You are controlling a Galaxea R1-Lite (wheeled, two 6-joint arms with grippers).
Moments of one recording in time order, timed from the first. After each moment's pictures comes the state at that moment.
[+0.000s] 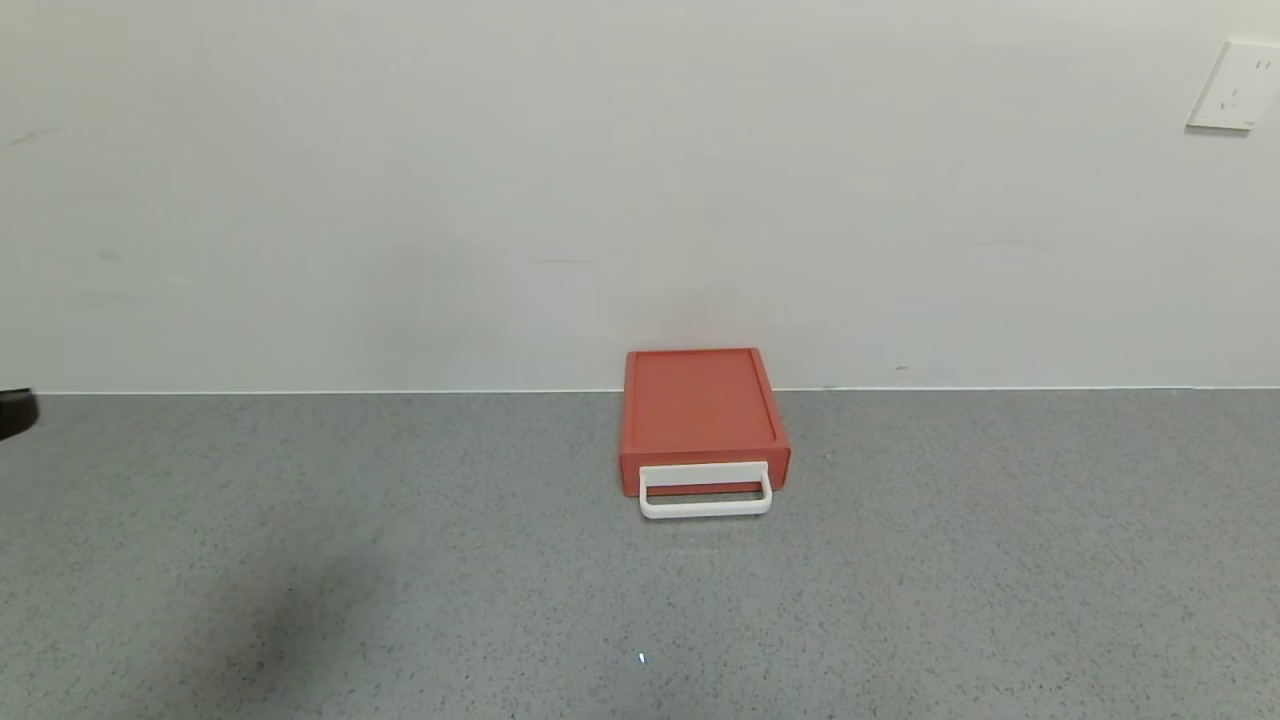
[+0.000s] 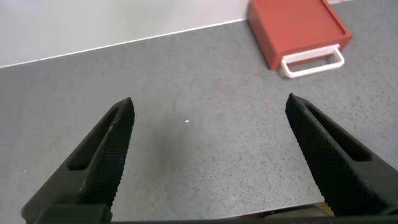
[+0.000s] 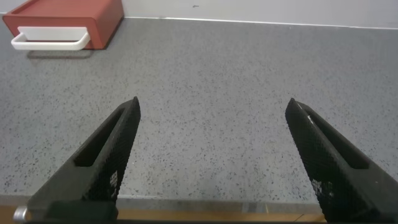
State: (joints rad) left arm -0.29 0.93 -1.26 0.65 0.22 0.02; right arm 0.00 0.00 0.00 0.00 0.00 0.00
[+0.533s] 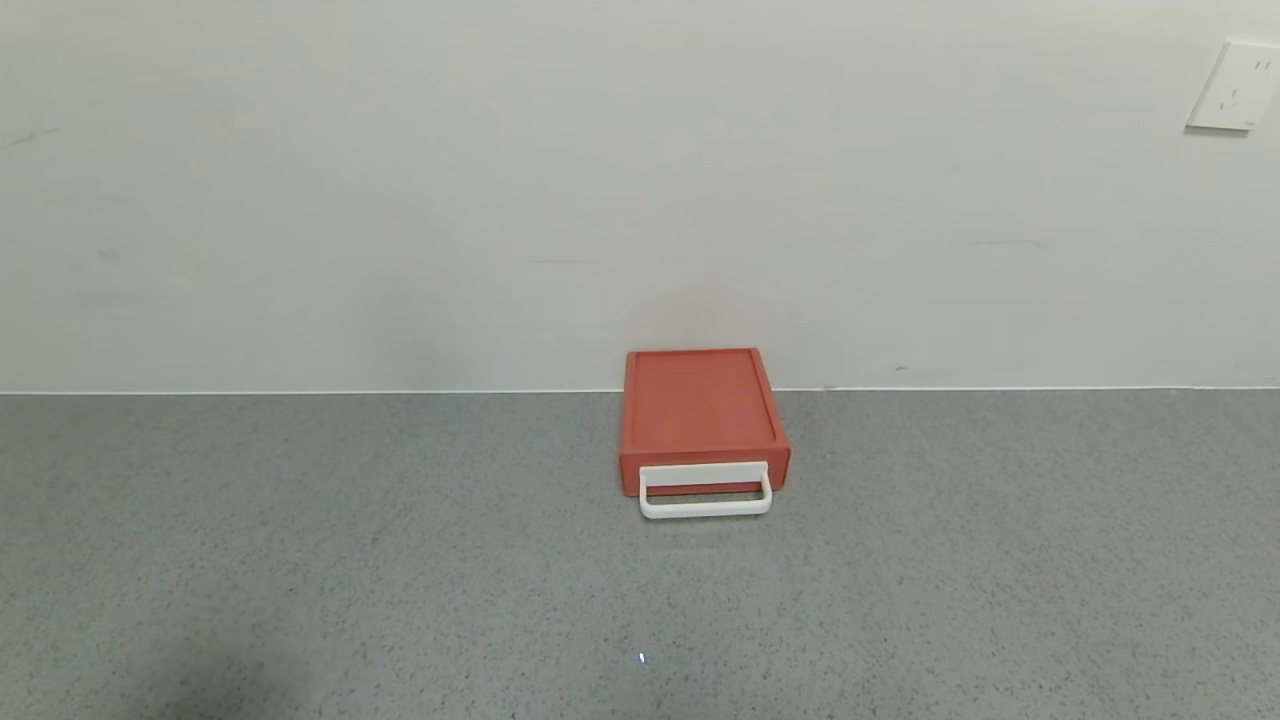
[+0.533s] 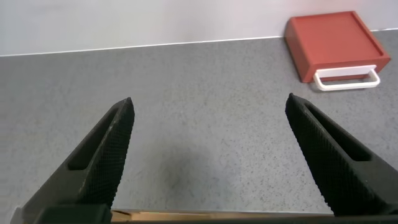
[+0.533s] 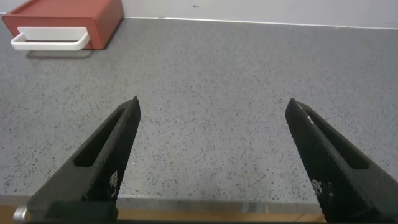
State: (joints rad) left arm -0.11 0.68 -1.14 0.65 0.21 0.04; right arm 0.00 0.00 0.00 0.00 0.00 0.00
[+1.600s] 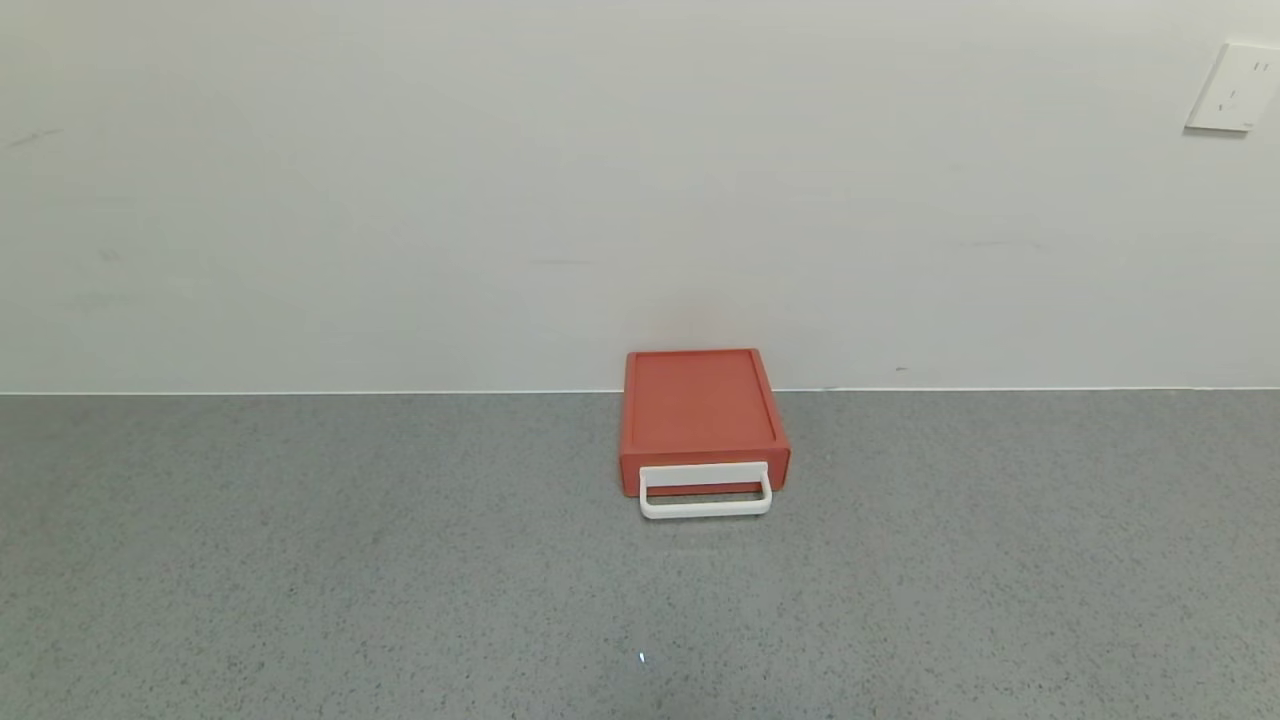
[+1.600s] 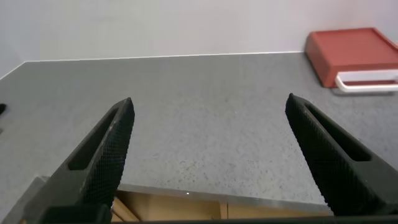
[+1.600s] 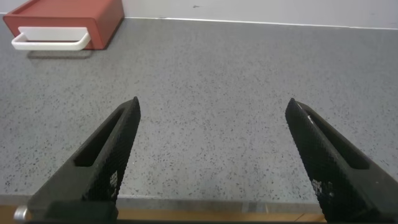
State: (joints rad) left arm 0.01 0.17 -0.83 0.64 0.18 0.08; right arm 0.00 0.00 0.00 0.00 0.00 0.00
